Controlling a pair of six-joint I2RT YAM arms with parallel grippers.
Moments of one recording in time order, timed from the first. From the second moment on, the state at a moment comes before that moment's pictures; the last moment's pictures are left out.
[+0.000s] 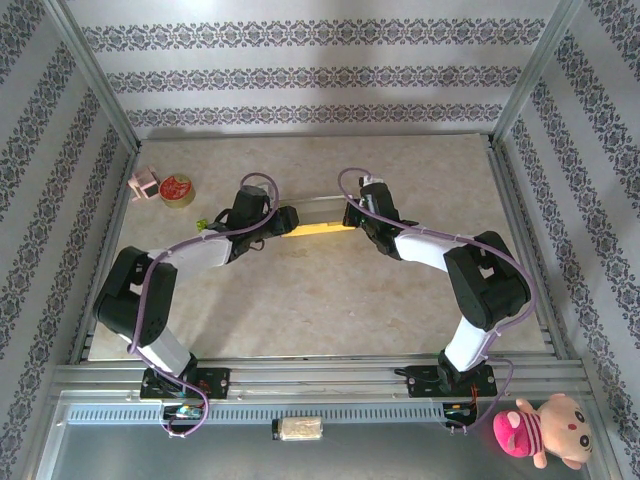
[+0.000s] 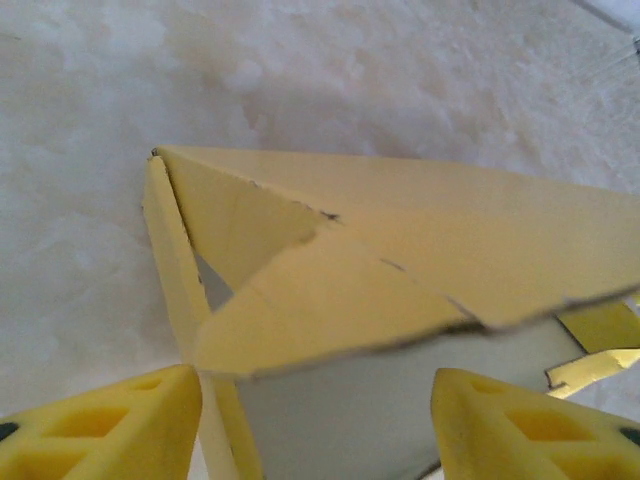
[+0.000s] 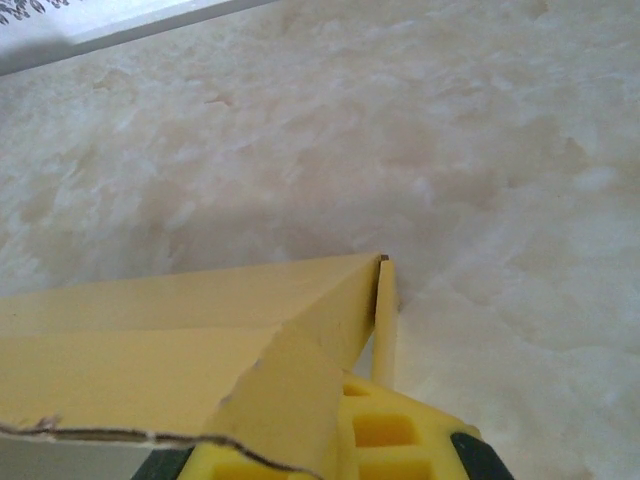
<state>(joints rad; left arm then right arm) -0.41 1.62 0.91 0.04 0.12 -0.62 0.47 1.74 0.93 0.23 0.07 0.47</state>
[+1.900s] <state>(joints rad) -0.24 1.78 1.19 -0.36 0.26 -0.72 0.62 1.73 0.85 0.14 0.19 0.19</state>
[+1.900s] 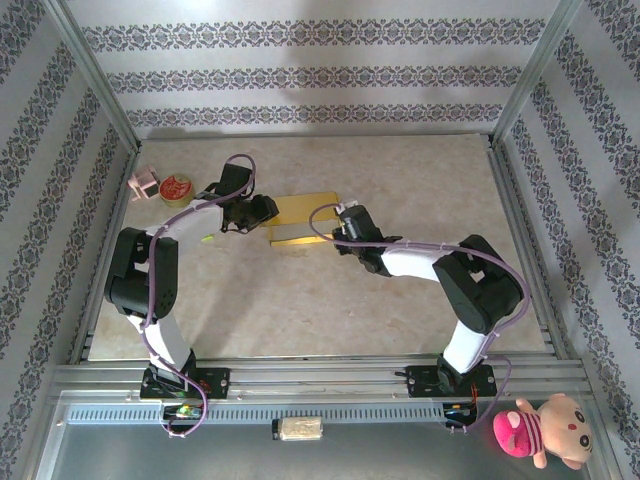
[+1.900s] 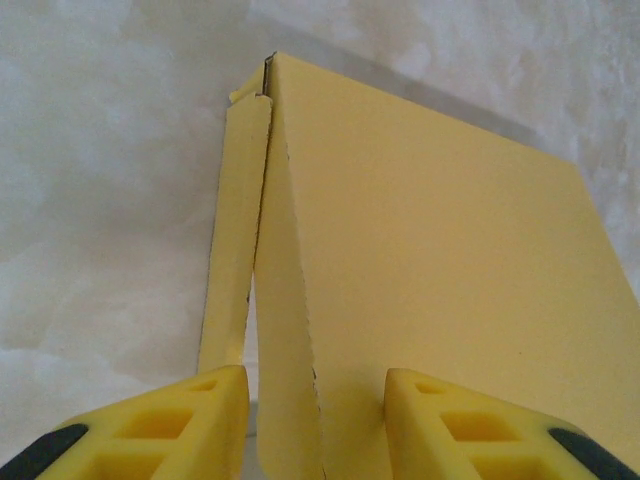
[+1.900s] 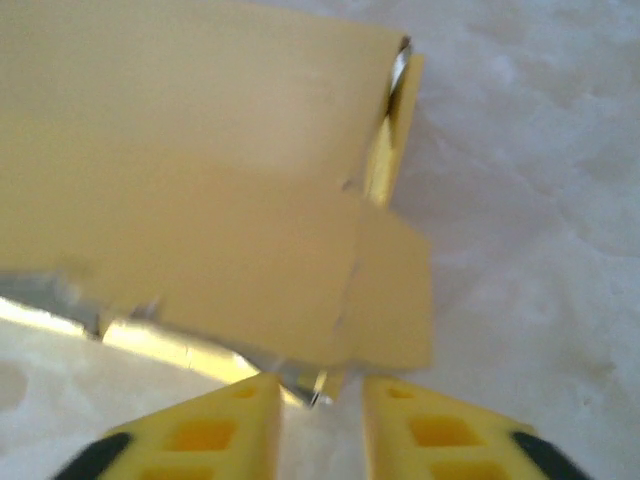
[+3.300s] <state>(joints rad) -0.24 1.83 1.17 -0.33 0.27 -0.72 0.42 1.97 1.39 -0.45 -0.30 0.58</state>
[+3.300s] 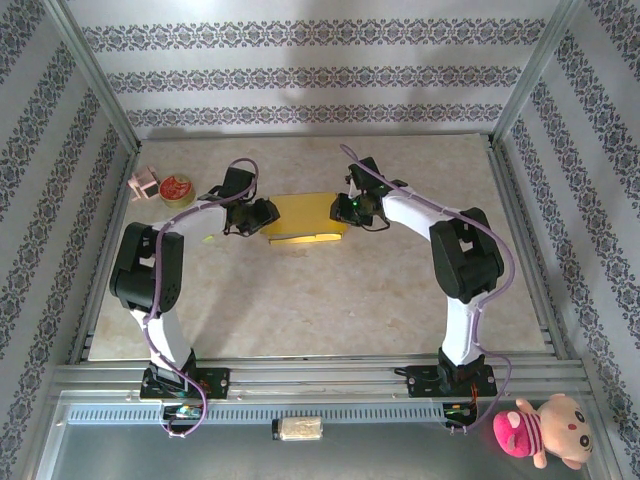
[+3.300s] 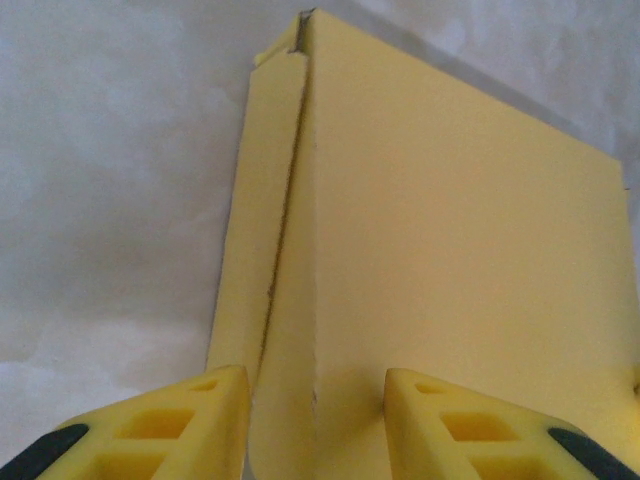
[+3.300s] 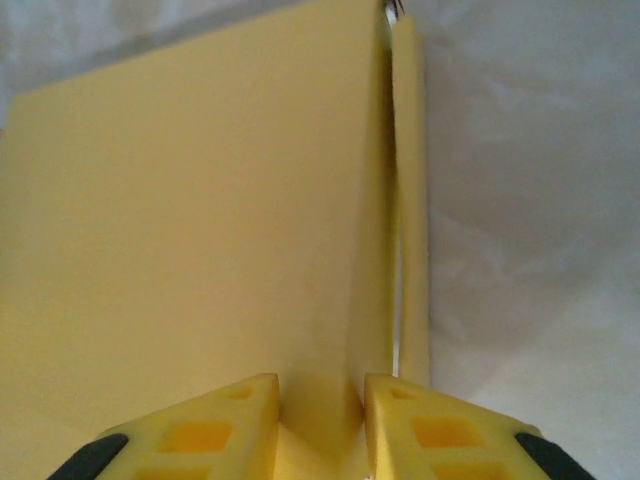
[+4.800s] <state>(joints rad) -0.21 1.93 1.10 -0.11 0.42 -0.63 0.46 2.04 1.47 -0.57 -0.04 0.37</state>
